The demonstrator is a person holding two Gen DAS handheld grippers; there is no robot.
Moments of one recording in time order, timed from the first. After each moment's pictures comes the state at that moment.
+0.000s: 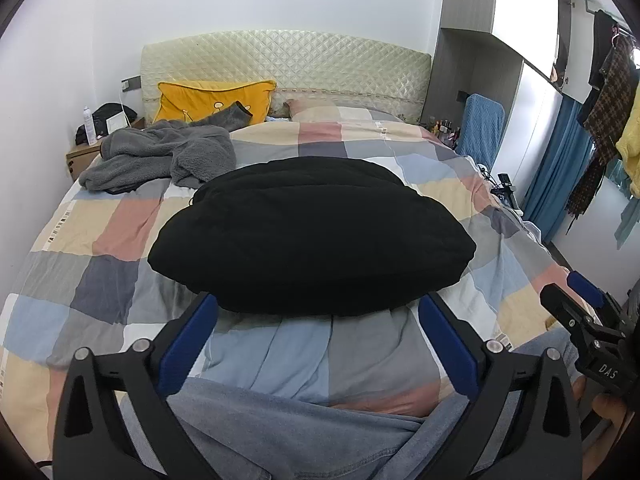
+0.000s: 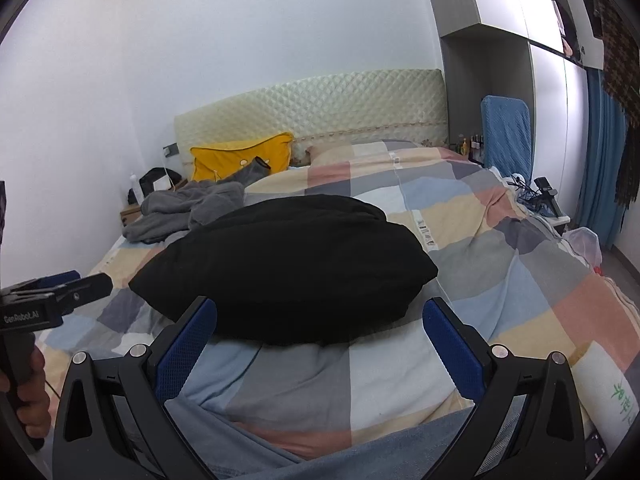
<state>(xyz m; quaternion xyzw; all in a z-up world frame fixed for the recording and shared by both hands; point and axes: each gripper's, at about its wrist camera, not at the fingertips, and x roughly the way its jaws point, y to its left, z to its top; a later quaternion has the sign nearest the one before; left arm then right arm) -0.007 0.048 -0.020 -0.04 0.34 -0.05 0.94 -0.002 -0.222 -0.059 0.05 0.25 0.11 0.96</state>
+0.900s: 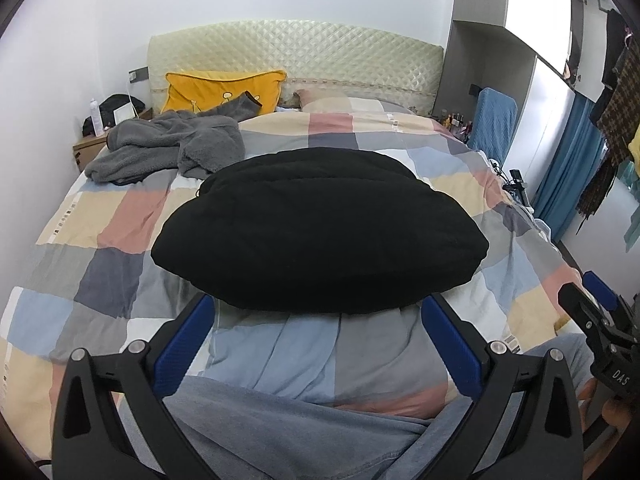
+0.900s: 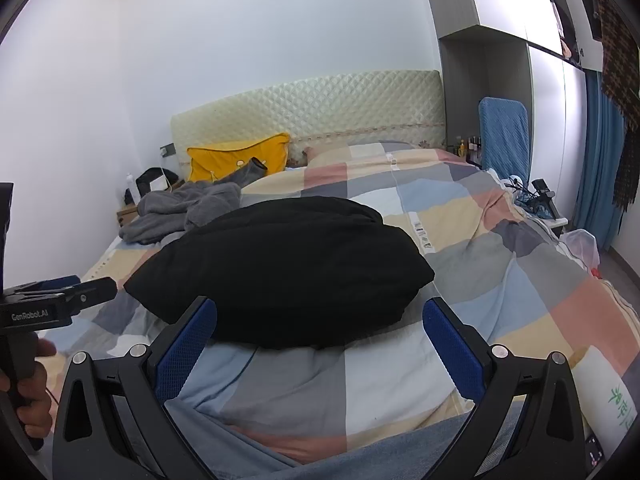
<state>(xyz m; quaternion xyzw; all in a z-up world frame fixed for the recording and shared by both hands) 0.005 0.051 -0.026 -0.04 0.36 -0.03 0.93 0.000 -0.223 -0.061 0.05 0.25 0.10 0.96</state>
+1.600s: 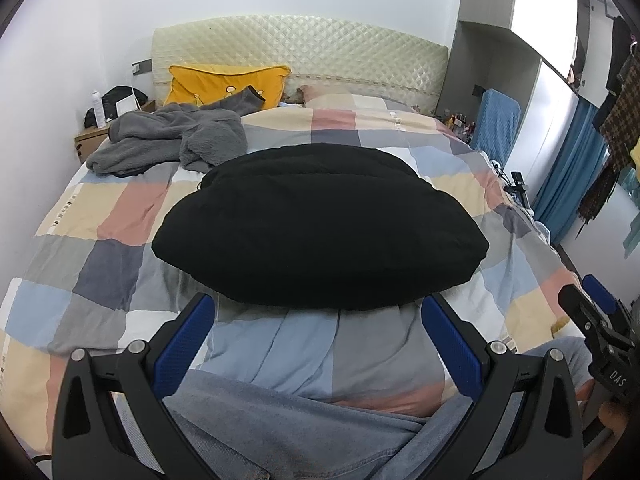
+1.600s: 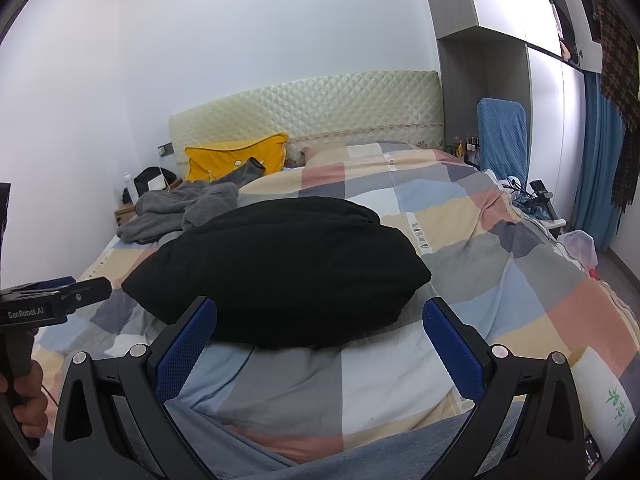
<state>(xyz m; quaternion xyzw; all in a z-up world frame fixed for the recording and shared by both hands) 0.005 0.051 -0.027 -0.05 0.36 -0.02 0.93 0.000 -0.224 -0.063 0.05 0.25 0.10 0.96</state>
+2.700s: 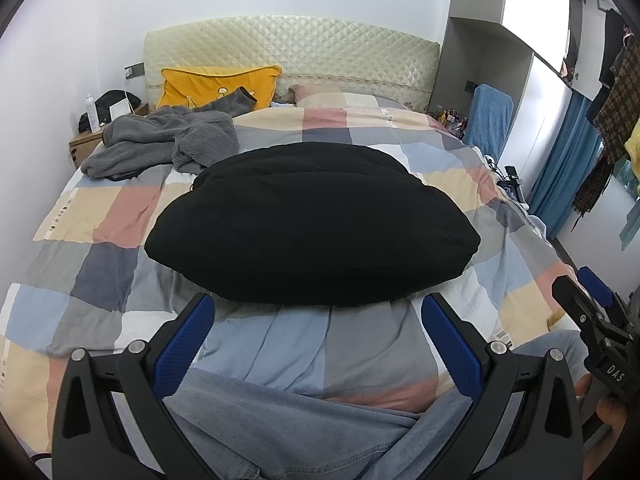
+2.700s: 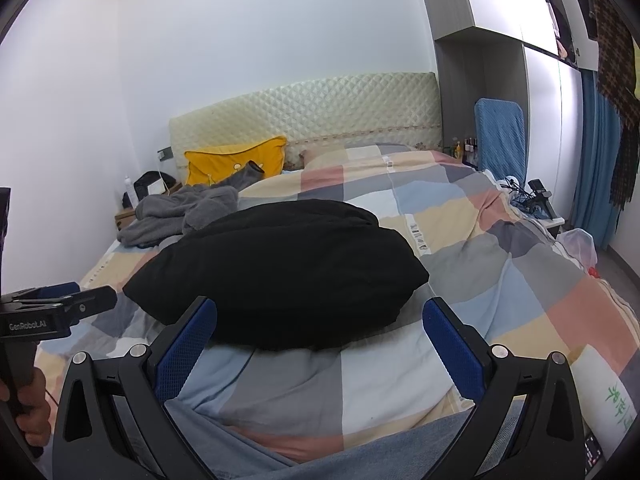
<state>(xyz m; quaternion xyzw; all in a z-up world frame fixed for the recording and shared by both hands) 0.001 0.038 -0.024 -0.04 0.37 -0.03 0.93 -0.002 -0.224 -0.058 0.05 0.25 0.09 0.96</state>
